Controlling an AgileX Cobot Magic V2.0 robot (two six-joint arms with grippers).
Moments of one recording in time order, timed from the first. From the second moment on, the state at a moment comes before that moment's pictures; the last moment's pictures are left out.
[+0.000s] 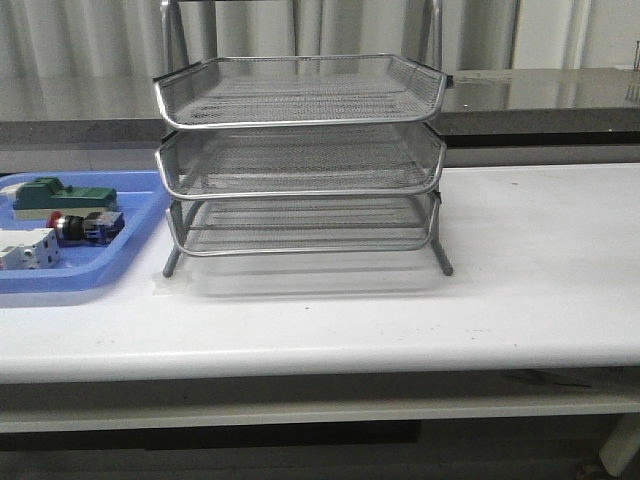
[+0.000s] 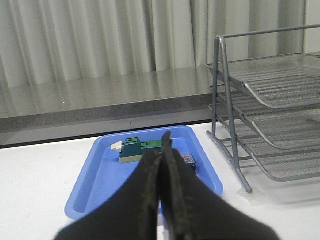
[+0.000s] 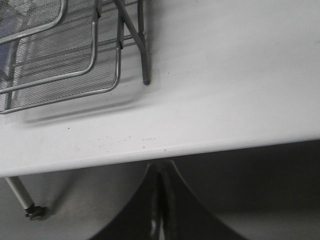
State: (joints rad) left arm -0.05 -0.01 0.00 0.07 0.02 -0.04; right arm 0.09 0.90 -0.63 0.40 0.51 0.06
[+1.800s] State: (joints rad) left arm -0.05 -0.01 0.00 0.07 0.02 -0.04; right arm 0.16 1.88 -1.13 1.50 0.53 -0.77
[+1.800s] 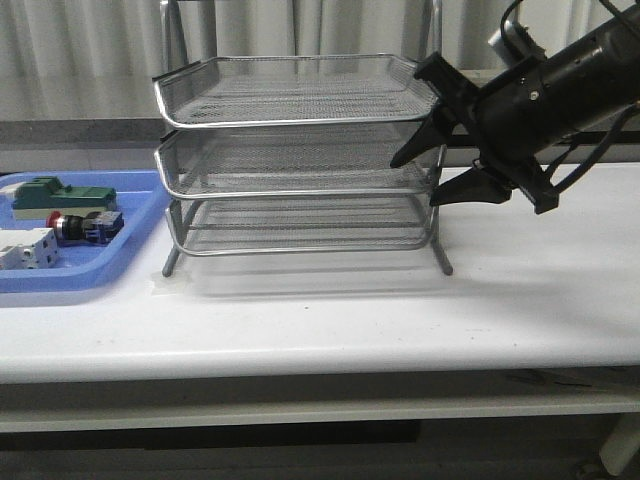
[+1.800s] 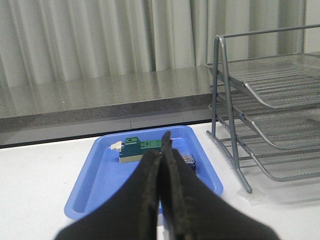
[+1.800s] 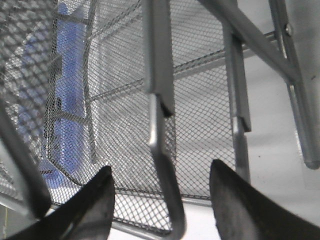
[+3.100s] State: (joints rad) left arm -0.05 -0.01 0.00 0.07 0.02 -0.04; right arm 0.16 1.68 -0.82 1.50 0.56 -0.85
